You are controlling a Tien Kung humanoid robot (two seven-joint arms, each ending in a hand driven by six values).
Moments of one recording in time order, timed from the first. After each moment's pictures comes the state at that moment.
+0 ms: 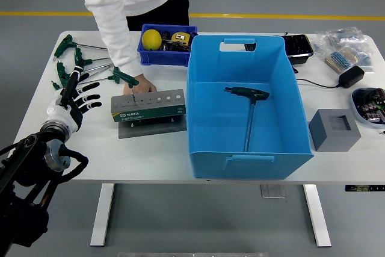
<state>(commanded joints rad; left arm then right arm) -0.21 0.13 -1.29 -1.51 0.72 0.65 0.34 0.15 -0.15 0.17 0.22 -0.09 -0.25 0.02</state>
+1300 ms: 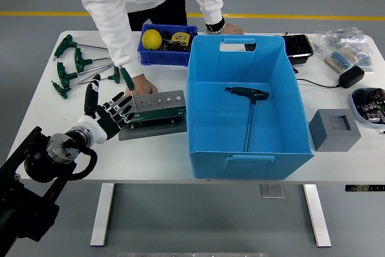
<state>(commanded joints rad) -0.28 0.14 -1.21 -1.40 0.32 0.60 0.37 0.16 -0.16 0.18 0.22 -0.09 -0.25 0.02</state>
